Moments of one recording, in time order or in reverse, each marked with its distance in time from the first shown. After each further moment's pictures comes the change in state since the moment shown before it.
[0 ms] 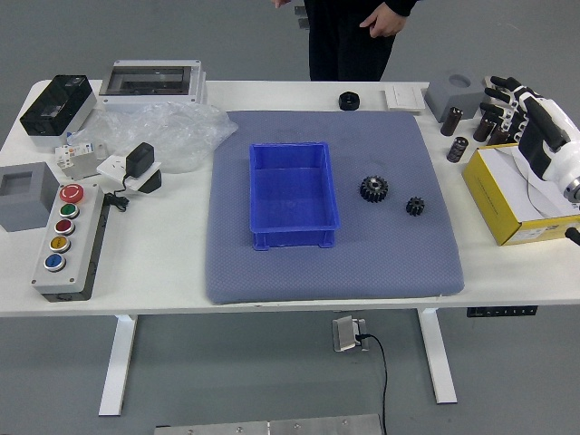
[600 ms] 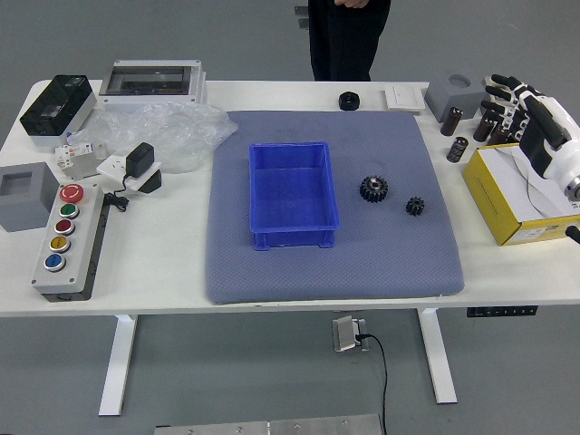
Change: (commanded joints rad) left arm -0.001 0.001 0.002 0.000 0.000 -0.001 0.000; right arm 0.005 0.002 0.002 -0.003 -0.003 -0.004 0.004
